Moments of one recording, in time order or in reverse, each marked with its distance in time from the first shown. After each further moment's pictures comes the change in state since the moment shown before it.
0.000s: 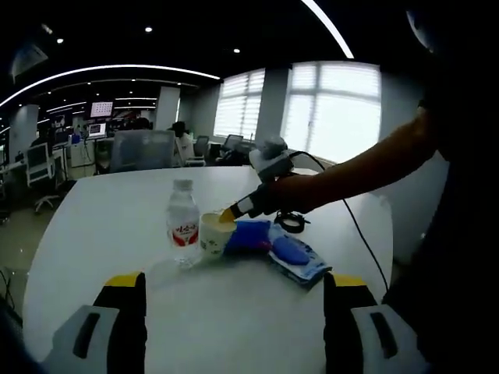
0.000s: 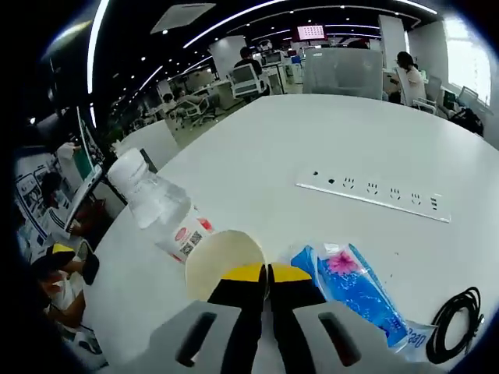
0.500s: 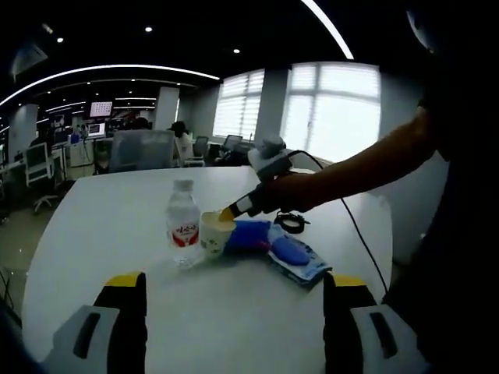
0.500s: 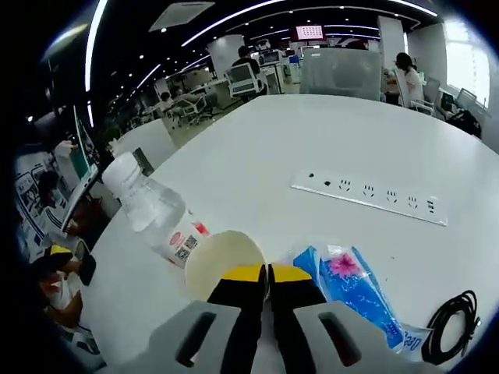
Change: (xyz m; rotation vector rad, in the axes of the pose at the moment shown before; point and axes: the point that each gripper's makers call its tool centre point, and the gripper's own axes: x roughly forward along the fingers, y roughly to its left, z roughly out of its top) left arm 0.002 0.001 0.000 0.001 0.002 -0.007; right arm 0.003 -0.003 0.003 -0.005 0.004 -0.004
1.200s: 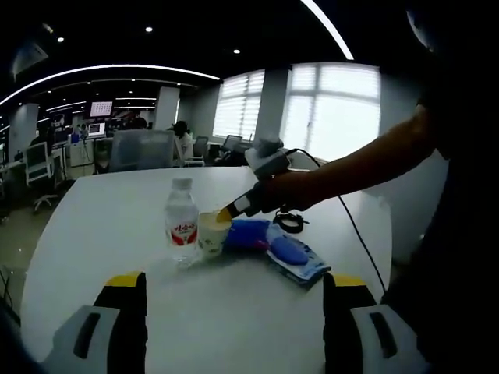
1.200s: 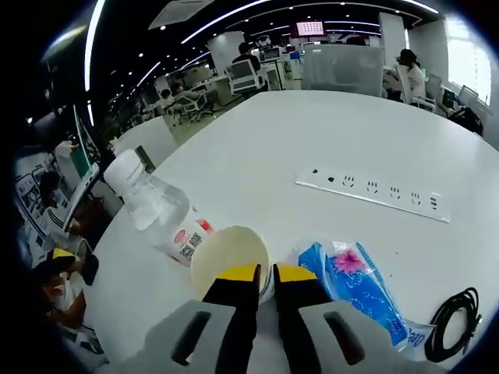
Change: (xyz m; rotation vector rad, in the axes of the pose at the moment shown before) left arm 0.000 -0.003 -0.002 -0.002 -0.003 -0.003; right arm -0.002 0.004 -0.004 0.014 0.016 0.013
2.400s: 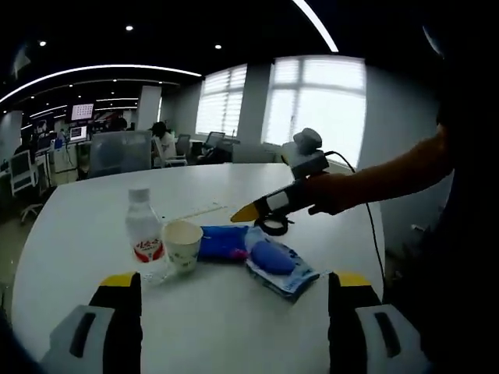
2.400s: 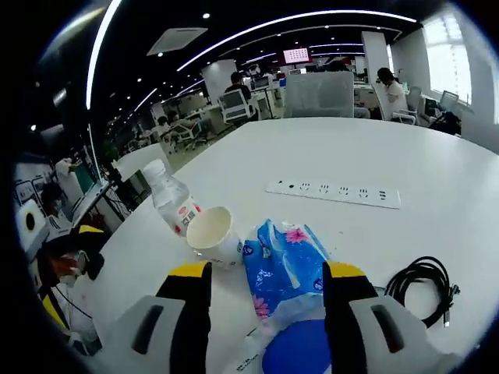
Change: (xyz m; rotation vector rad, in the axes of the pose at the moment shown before) left arm 0.048 -0.043 0.015 0.051 0.023 -0.086; right arm -0.090 -0.049 -0.038 0.028 -0.164 -0.039
